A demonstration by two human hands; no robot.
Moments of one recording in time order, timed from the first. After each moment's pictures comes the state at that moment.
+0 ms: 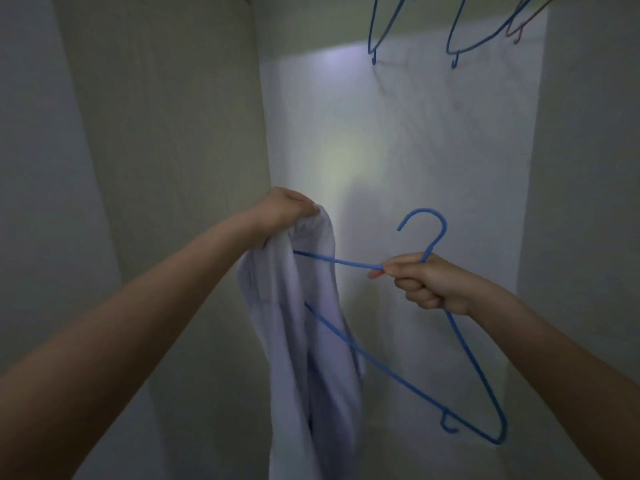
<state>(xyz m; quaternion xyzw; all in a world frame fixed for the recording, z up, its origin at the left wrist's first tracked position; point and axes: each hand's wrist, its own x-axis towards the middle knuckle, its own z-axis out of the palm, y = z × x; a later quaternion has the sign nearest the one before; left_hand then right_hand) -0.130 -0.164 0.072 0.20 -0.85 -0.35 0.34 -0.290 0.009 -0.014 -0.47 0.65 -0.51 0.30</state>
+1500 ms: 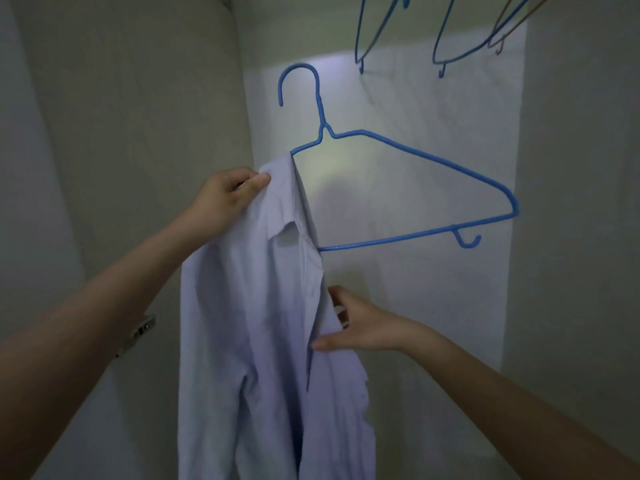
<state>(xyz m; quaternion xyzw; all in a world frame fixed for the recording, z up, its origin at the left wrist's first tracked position) -0.111 -0.218 0.093 0.09 -0.85 -0.19 0.48 -0.258 -0.054 -0.054 -0.60 0.67 -0.39 0.19</state>
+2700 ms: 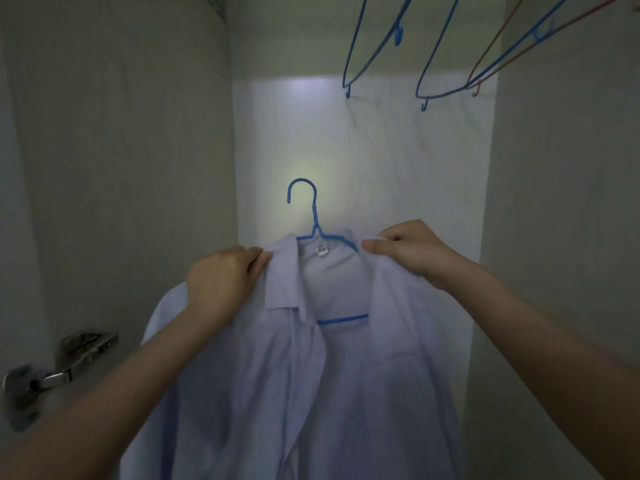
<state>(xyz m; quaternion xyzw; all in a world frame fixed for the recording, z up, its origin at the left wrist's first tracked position) -0.123 -0.218 0.005 0.21 -0.83 0.13 0.50 -0.304 -0.010 0.055 -0.47 0.73 -0.50 -0.01</state>
